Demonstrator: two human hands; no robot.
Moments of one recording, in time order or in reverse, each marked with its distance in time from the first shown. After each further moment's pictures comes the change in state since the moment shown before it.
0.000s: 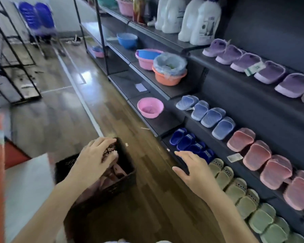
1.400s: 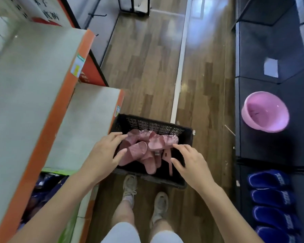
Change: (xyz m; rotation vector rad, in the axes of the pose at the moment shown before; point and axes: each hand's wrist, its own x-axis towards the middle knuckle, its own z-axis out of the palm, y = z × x) left_hand 0.080 -0.295 0.067 -0.034 -0.026 -0.796; right_hand 0.389 -0.135 0.255 -0.029 -0.578 -0.525
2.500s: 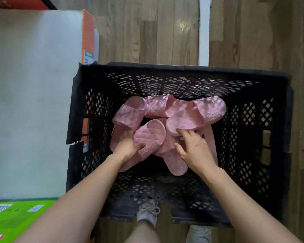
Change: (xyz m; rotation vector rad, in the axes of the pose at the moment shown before) left_hand 0.226 -0.276 0.429 -0.172 -0.473 -0.386; right_hand 0.238 0.152 0.401 0.090 -0.145 0.251
